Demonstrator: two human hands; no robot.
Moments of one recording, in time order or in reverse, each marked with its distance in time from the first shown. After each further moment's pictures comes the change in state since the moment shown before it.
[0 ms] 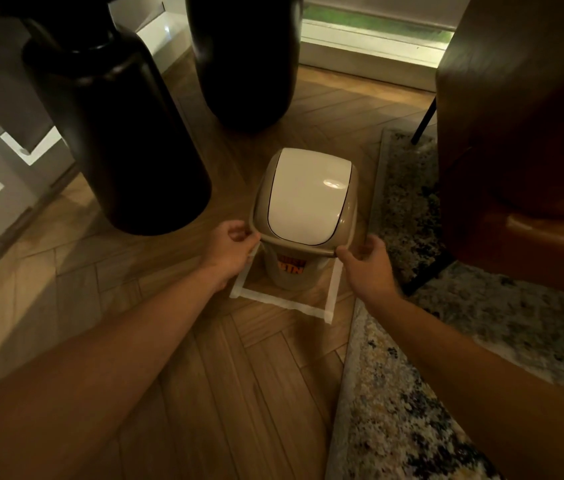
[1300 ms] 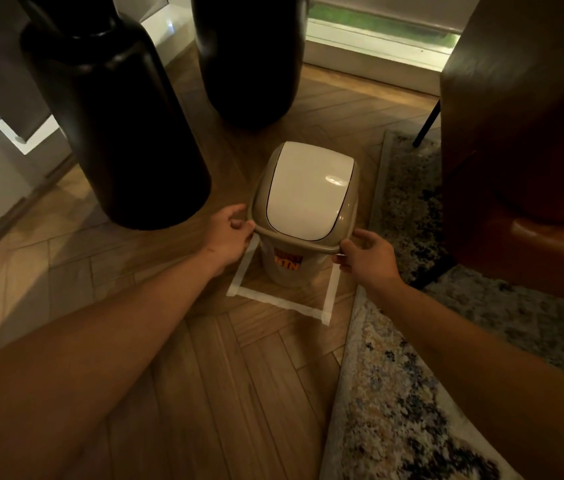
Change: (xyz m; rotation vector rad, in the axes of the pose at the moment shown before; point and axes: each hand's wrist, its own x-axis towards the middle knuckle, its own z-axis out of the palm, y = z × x) left_hand 0.027 -0.001 -0.001 0.088 0.008 0.153; right_hand 0.022 -0.009 0.005 0.131 -0.028 0.034
